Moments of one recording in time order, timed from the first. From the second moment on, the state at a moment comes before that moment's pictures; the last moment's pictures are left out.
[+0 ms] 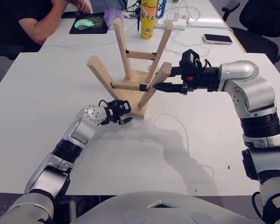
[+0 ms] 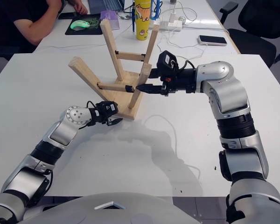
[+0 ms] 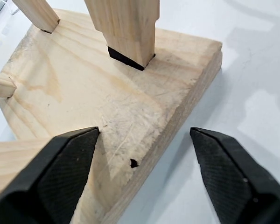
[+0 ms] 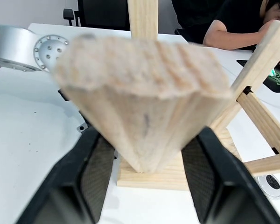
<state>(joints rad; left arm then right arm) -0.39 0.46 -0.46 0.14 0.20 0.34 -0.75 -0.65 -0.62 0.20 -0.02 0.36 0.55 1.12</state>
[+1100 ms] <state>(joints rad) -0.35 0.44 -0.42 0.13 0.19 0.34 -0.73 -0.77 -0.53 0.28 0.21 0.34 0.48 1.11</state>
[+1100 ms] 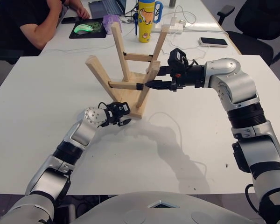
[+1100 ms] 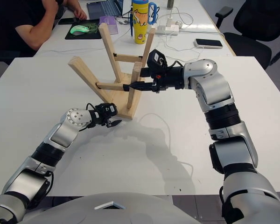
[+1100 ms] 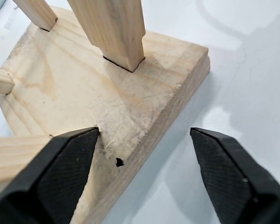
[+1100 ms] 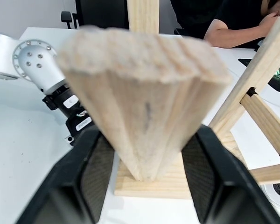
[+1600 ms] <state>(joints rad) -0.16 0.30 -0.07 -0.17 -0.23 -0.01 -0.64 -0.77 -0.53 0.27 0.20 0.34 0.48 1.08</state>
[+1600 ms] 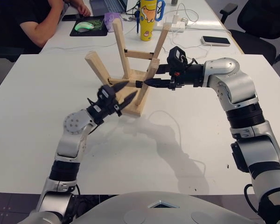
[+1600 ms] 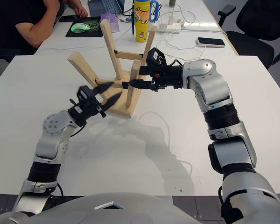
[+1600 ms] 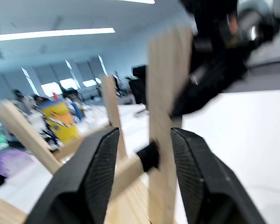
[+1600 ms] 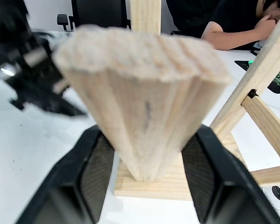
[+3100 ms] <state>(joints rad) -0.41 0.20 -0.14 -0.33 0.43 -0.05 0.01 -0.78 -0.51 0.29 0.22 0.32 0.45 1.07</state>
